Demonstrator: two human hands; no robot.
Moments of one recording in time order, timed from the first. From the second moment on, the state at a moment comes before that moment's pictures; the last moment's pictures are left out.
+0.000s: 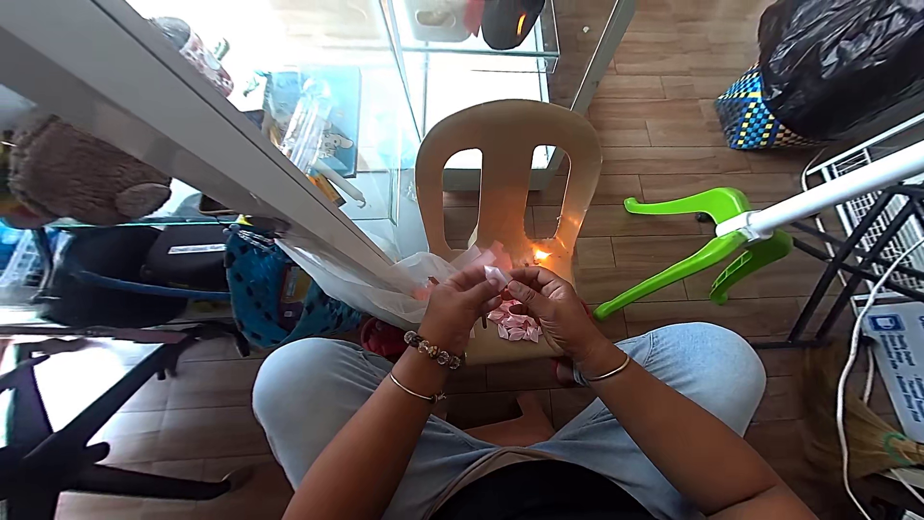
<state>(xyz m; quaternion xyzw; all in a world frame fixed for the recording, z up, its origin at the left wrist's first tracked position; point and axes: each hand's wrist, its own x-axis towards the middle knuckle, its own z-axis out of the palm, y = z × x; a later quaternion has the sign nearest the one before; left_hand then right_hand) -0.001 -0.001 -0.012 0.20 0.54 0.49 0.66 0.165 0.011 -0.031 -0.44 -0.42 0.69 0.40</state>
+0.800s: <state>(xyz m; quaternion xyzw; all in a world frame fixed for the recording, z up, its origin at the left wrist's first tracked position) 0.013 0.001 -0.009 0.28 0.54 0.49 0.63 0.168 0.016 -0.020 -0.44 -0.17 0.78 0.41</state>
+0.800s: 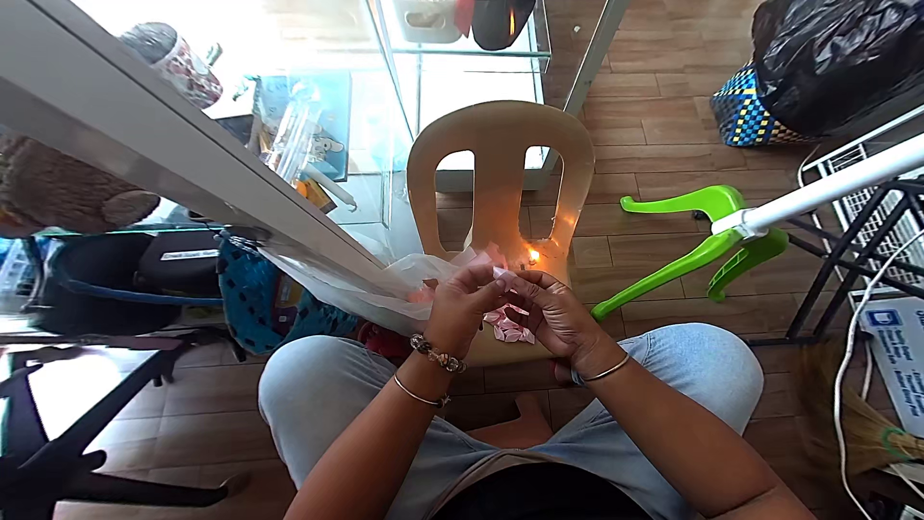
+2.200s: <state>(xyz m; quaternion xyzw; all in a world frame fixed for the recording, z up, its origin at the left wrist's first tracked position) -0.013 0.002 0.013 0.24 0.44 0.44 0.74 0.189 0.018 -0.040 -0.31 -0.85 0.01 0.43</state>
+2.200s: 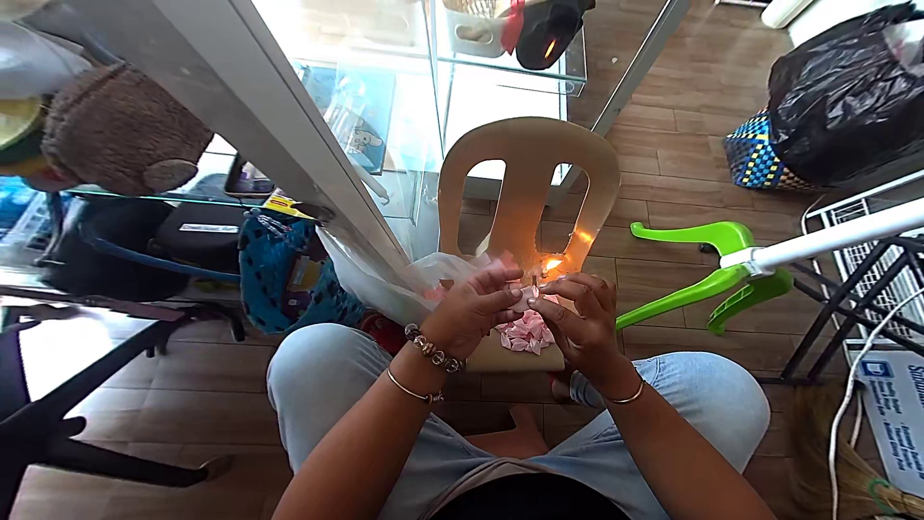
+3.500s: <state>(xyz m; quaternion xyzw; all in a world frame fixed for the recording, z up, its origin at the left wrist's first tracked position) -0.012 -0.002 0.008 0.50 0.51 0.40 0.57 0.177 0.006 -0.034 -0.41 -0.74 0.30 0.45</state>
